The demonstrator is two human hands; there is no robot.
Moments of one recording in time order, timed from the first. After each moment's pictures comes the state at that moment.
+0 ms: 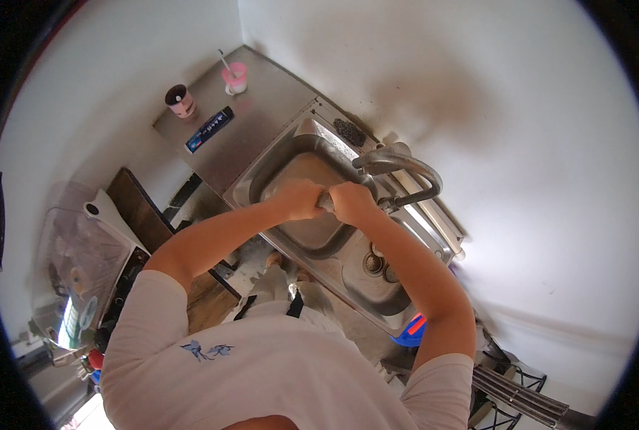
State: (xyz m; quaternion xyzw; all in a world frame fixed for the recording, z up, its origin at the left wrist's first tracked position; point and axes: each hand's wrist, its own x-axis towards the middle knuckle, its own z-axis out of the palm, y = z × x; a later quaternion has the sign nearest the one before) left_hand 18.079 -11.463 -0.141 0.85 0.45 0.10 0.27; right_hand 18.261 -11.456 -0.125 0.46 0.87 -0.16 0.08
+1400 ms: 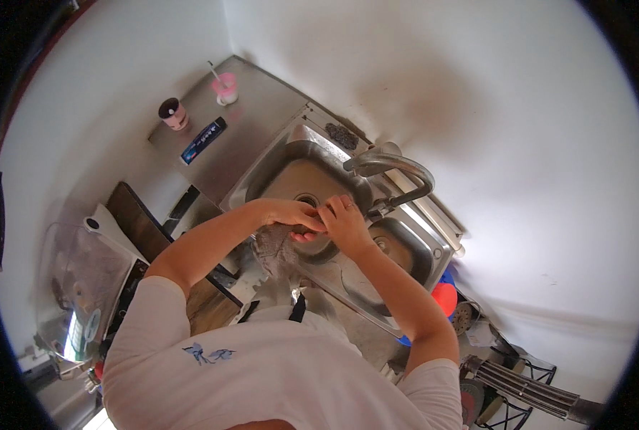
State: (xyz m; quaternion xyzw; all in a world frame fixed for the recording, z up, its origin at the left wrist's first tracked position) left_hand 18.064 -11.453 -0.125 0.43 0.21 -0.05 0.88; right_hand 18.264 -11.516 -0.121 0.42 0.89 -0.06 -0.14
